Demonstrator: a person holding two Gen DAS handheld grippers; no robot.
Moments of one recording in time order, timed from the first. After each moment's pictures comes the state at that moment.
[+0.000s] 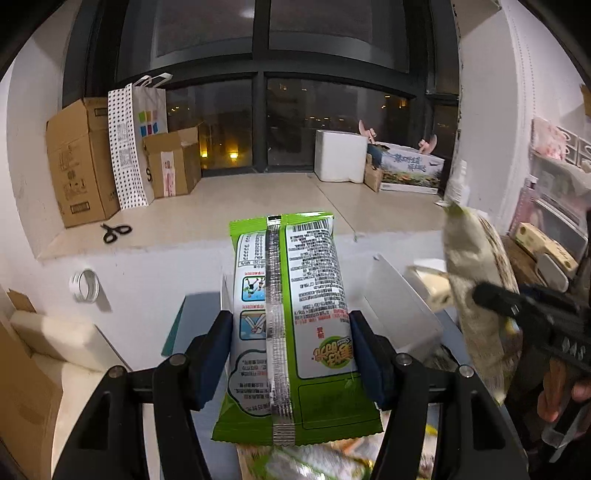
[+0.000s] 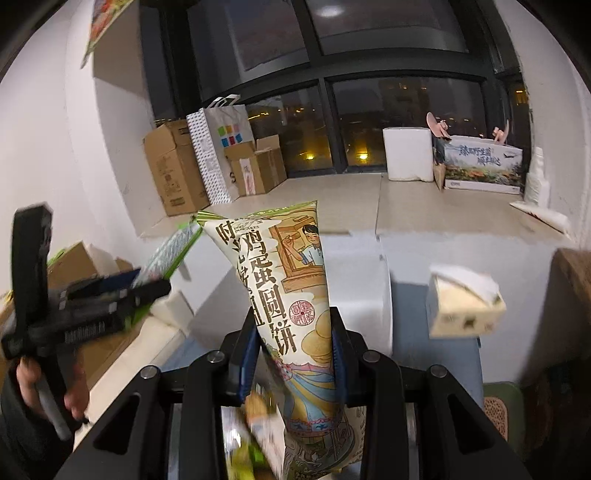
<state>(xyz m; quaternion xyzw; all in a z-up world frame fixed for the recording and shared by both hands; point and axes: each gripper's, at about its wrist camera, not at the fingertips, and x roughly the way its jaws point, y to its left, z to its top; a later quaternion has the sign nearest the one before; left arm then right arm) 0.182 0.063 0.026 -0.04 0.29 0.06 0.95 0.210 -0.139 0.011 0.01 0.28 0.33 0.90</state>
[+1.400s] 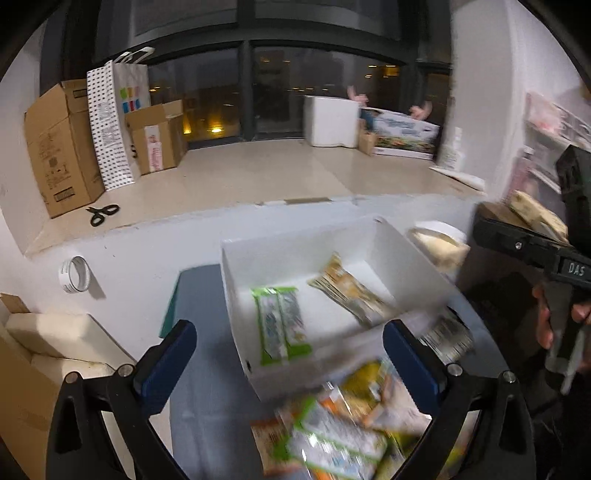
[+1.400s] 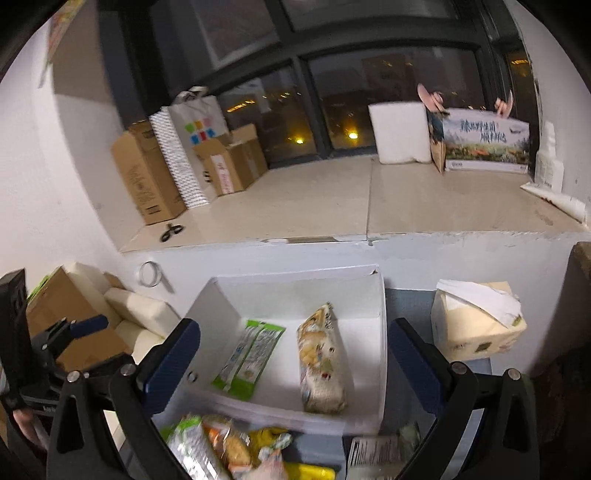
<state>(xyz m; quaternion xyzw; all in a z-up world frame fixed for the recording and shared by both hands) 0.172 0.077 0.006 -0.02 0.36 0.02 0.93 0.292 -0.136 0.001 0.04 0.33 0.32 0.89</state>
